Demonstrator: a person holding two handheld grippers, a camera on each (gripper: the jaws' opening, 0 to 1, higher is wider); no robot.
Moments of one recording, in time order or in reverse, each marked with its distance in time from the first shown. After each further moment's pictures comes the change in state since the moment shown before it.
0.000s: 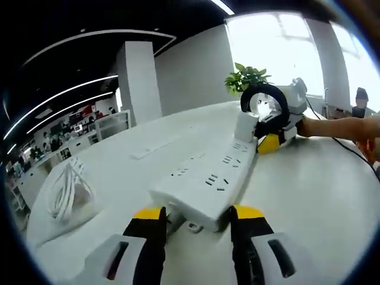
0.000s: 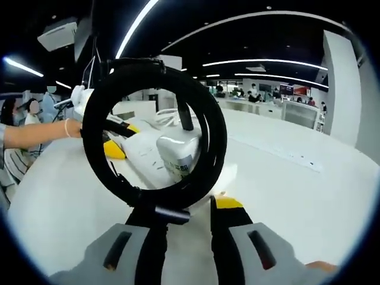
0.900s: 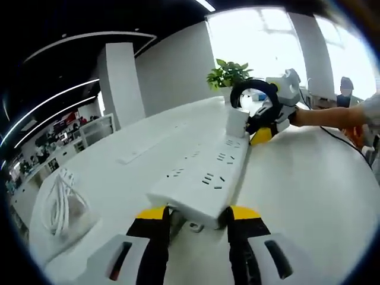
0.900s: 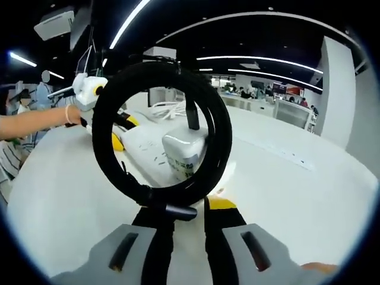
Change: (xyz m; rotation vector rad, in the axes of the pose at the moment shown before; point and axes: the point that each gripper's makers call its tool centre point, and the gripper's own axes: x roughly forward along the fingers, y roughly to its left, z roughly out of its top) left arm -0.004 -0.005 0.000 0.082 0.034 -0.109; right arm -0.020 0.012 -0.005 -0.029 0.061 -0.075
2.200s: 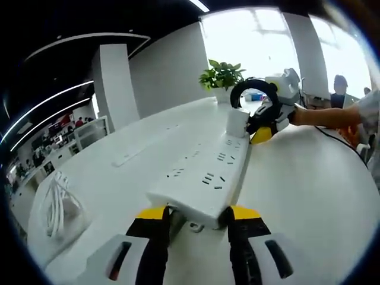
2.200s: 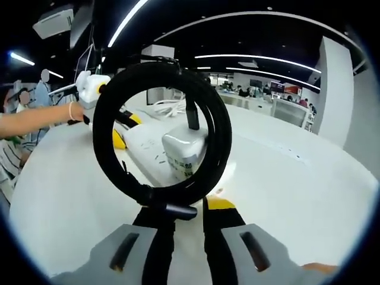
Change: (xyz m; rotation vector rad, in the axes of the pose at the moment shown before) left arm -0.002 -0.014 0.002 0.029 -0.011 -0.030; right arm -0.018 0.008 -0.006 0.004 0.008 -0.008
